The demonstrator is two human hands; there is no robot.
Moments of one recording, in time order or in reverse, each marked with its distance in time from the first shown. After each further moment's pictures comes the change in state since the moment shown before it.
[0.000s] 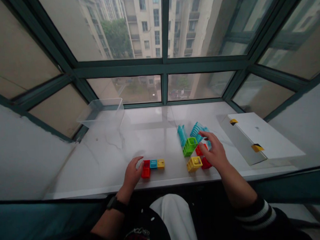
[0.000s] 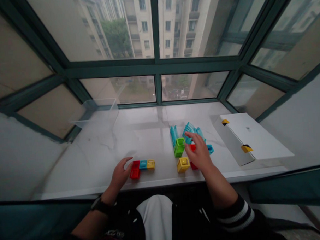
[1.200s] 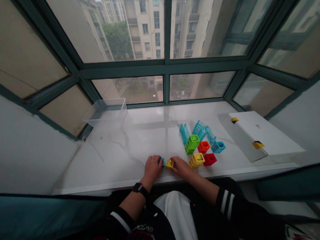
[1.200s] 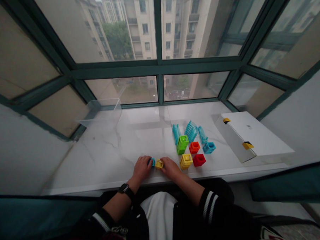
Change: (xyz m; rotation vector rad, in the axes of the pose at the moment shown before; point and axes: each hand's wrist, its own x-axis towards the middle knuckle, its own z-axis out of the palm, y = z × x) left_hand -0.001 0.057 0.058 0.321 -0.235 0.113; right_hand -0.099 0.000 0.178 0.006 -0.633 0.218
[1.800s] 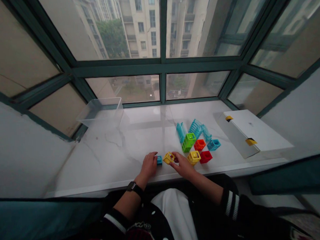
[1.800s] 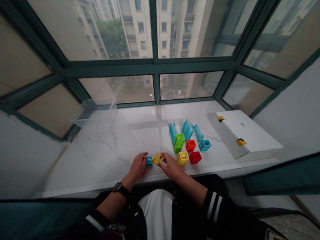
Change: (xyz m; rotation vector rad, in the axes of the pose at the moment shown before) left_hand 0.011 -0.016 0.004 -0.199 0.001 -0.021; right_hand -0.019 -0.016 -0.030 0.278 0.158 0.030
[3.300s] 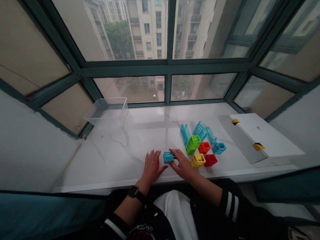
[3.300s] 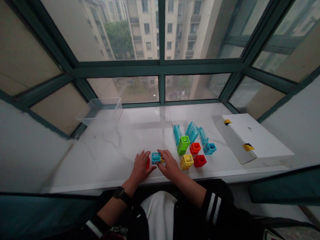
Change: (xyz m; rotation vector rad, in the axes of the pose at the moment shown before) left_hand -0.024 0.005 -0.012 0.068 0.122 0.232; right_hand 0.012 -0.044 0.001 0.026 0.099 -0.280
